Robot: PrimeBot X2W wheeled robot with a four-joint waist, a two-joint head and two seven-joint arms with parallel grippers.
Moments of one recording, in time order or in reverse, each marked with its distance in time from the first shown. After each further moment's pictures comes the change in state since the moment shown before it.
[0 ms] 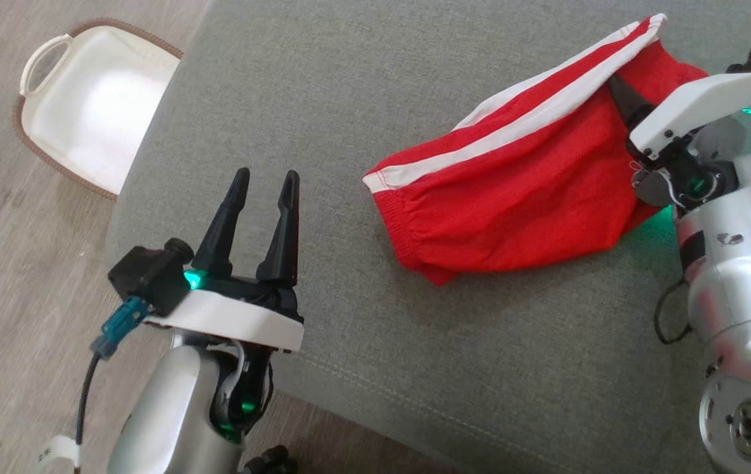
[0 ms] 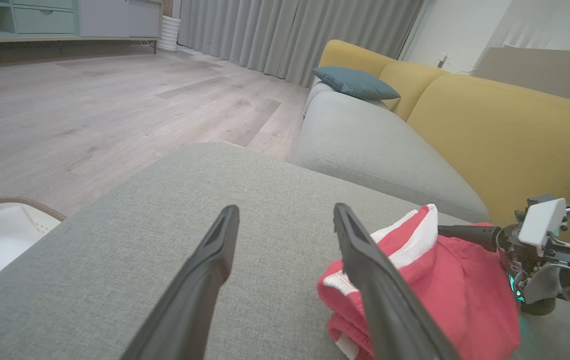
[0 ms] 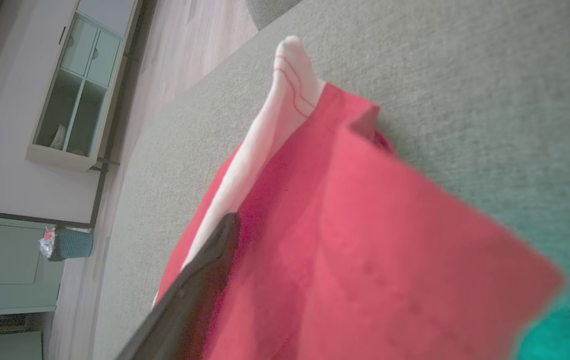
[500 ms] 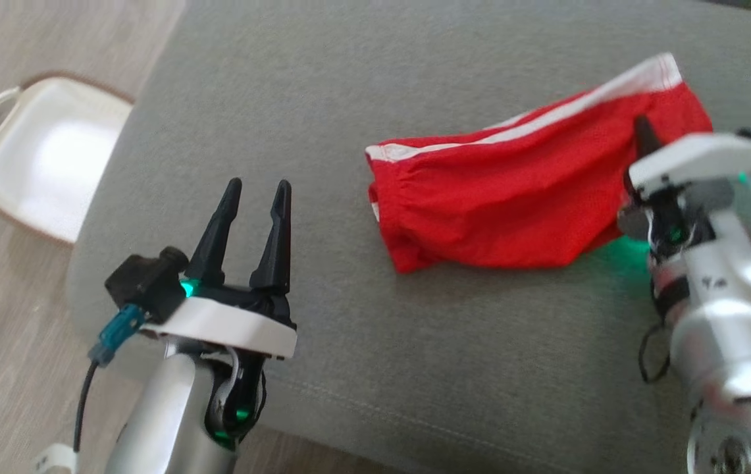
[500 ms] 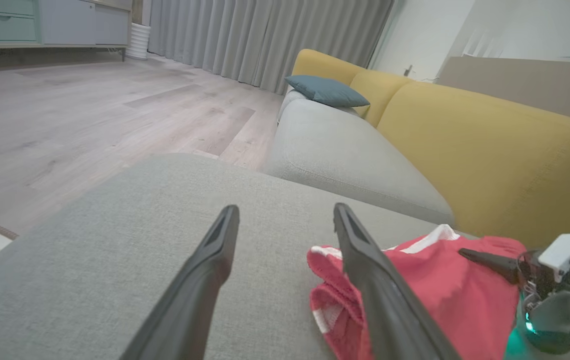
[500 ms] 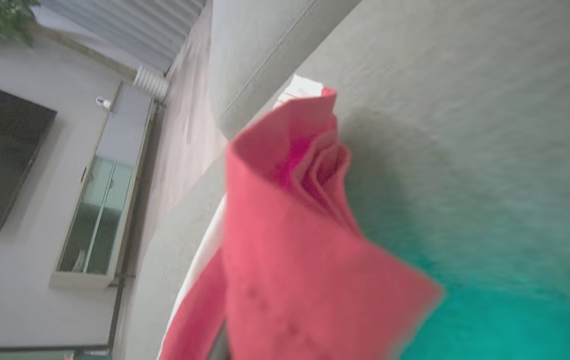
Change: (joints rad) left arm 0.015 0.000 0.019 0.016 0.021 0.000 0.000; right arm 0.069 0.013 0.039 0.068 0.215 0.000 -0.292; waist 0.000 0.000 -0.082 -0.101
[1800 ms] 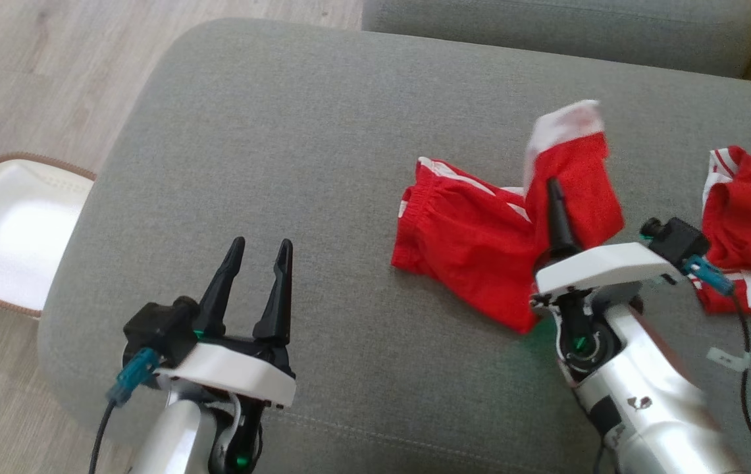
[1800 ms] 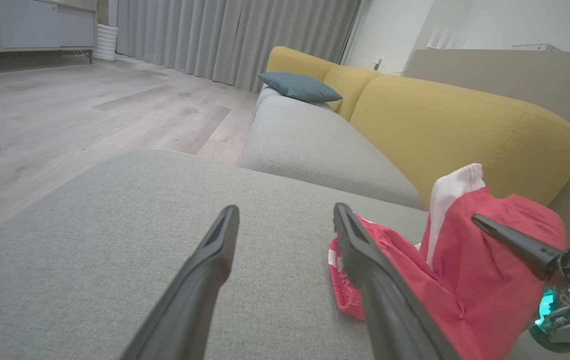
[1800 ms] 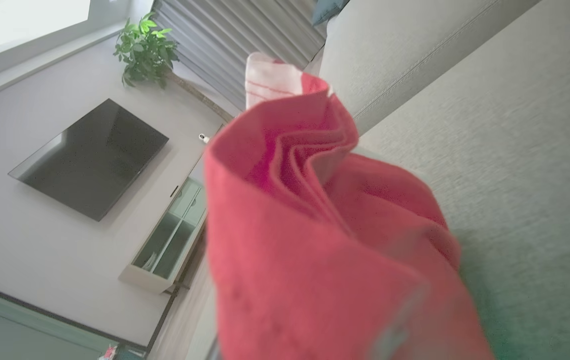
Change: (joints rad) left arm 0.115 0.002 0.013 0.030 0.062 -0.007 0.000; right arm 0.380 0.007 0.553 -0.424 0.364 0.000 -0.340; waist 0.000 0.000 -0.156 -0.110
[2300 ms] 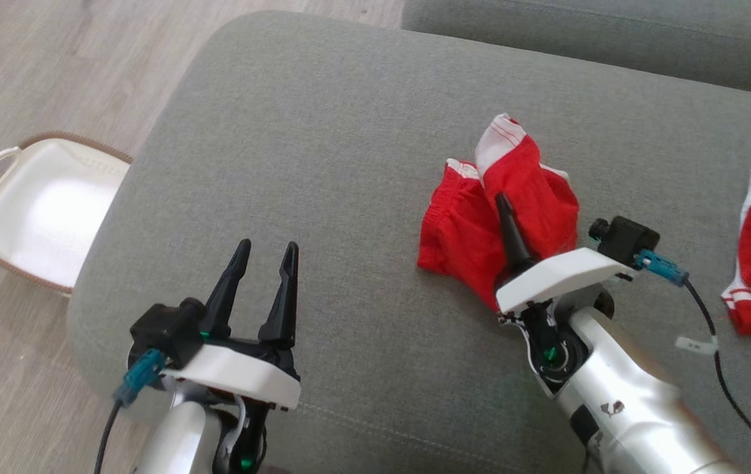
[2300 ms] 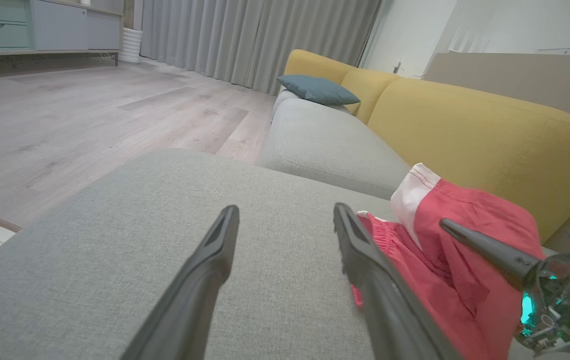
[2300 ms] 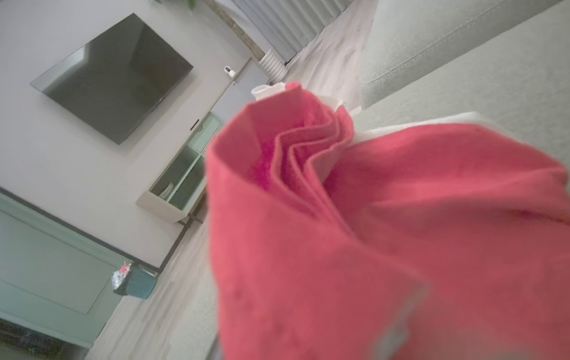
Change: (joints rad) left arm 0.000 0.000 -0.016 0.004 -0.001 0.004 0.000; right arm -0.032 0.000 0.206 0.046 0.025 0.000 0.000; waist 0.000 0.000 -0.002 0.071
